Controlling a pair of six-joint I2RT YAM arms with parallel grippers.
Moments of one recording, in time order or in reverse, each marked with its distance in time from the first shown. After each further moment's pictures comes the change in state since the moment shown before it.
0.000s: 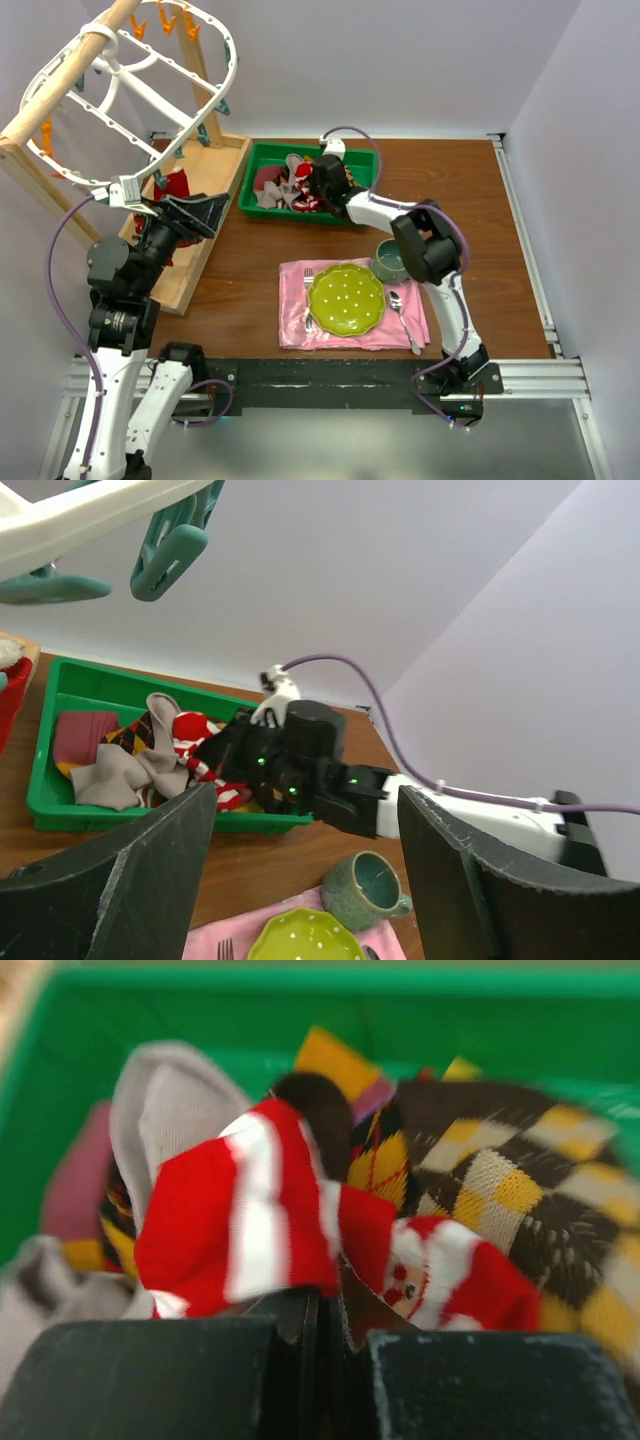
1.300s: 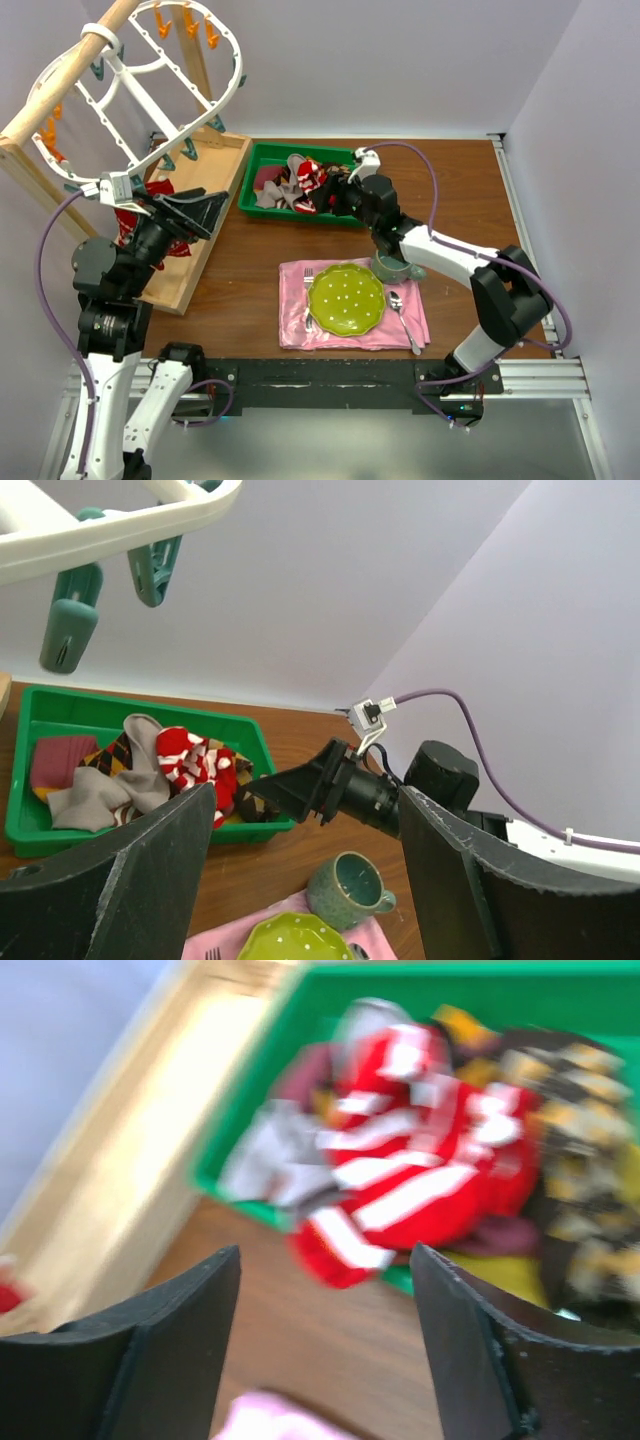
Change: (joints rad) left arm 0.000 0.010 0.087 -0.033 0.055 0.013; right arm 0.002 -0.602 -0.583 0.144 -0.280 0.086
